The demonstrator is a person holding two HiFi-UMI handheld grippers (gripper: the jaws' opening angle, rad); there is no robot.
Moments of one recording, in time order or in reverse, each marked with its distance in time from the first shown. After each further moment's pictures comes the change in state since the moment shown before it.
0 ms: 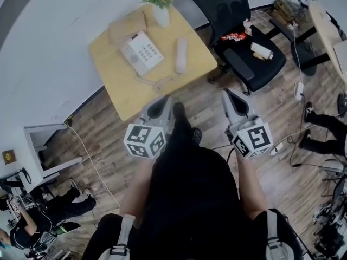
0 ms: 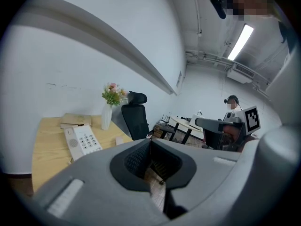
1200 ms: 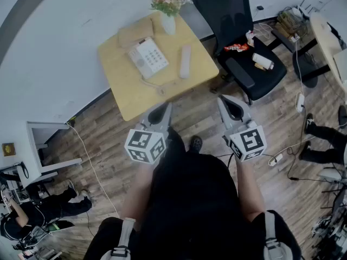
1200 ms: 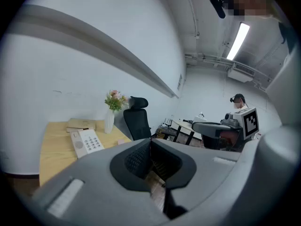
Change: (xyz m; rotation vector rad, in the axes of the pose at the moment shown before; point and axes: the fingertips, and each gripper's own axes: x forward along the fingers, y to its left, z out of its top) left arm -0.039 -0.028 0.004 0.016 -0.052 0.043; right arm -0.023 0.027 -0.002 -0.137 0.043 0.070
